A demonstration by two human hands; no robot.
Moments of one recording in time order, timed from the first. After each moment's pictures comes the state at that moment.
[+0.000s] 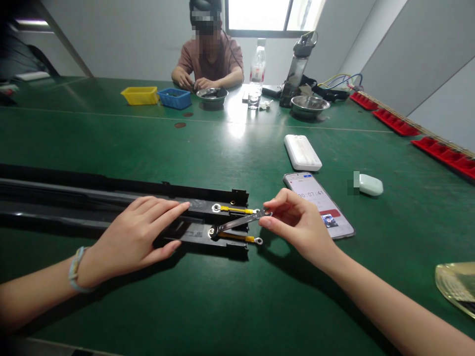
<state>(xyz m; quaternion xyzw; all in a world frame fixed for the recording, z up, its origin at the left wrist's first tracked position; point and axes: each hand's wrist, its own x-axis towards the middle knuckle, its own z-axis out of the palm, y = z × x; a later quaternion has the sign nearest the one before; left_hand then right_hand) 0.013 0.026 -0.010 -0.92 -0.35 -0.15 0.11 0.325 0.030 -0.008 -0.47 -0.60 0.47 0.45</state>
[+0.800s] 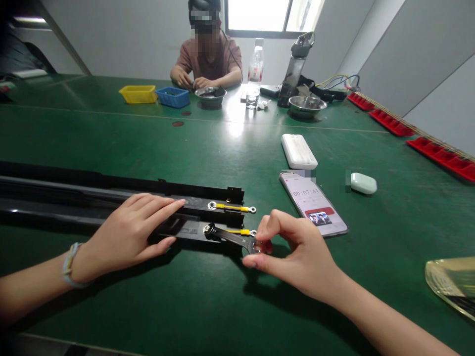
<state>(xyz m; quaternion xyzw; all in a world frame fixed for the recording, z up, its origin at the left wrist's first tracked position) 0.033 0.013 -0.016 -0.92 -0.35 -0.15 0.11 0.340 -0.018 0.000 -0.40 -0.70 0.41 0.43</state>
